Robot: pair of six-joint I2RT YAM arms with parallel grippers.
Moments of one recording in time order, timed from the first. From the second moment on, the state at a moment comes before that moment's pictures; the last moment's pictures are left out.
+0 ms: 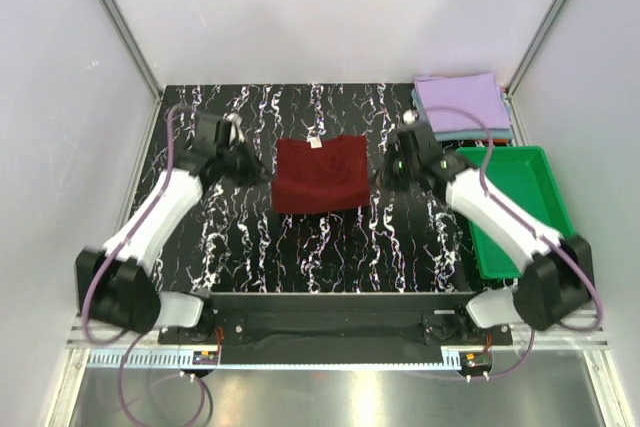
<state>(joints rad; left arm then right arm) -0.26 1.28 1.06 -0.60 0.33 -0.74 0.51 1.32 1.05 -0.52 -0.11 0.77</state>
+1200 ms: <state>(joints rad) -0.04 2.42 2.05 -0.30 0.46 -0.71 0.25 2.54 2.29 -0.44 -0.34 0.53</state>
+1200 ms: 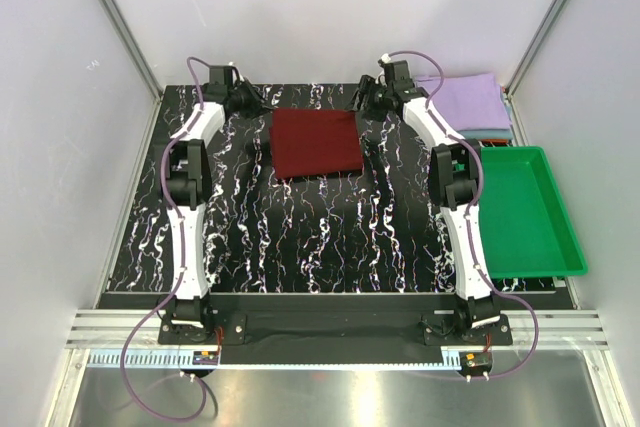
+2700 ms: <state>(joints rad) -0.11 1.84 1.13 -0.37 0.43 -0.52 0.35 1.89 0.98 0.05 -0.61 0.62</state>
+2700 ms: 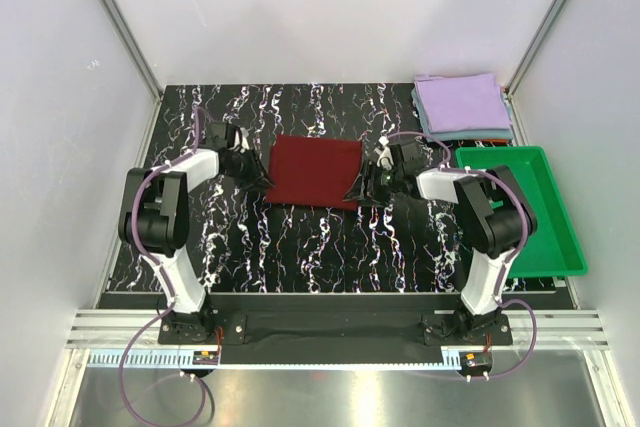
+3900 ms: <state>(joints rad) -0.10 2.27 1.71 -0.36 0.50 -0.33 0.28 2.21 1.51 -0.04 -0.47 0.42</state>
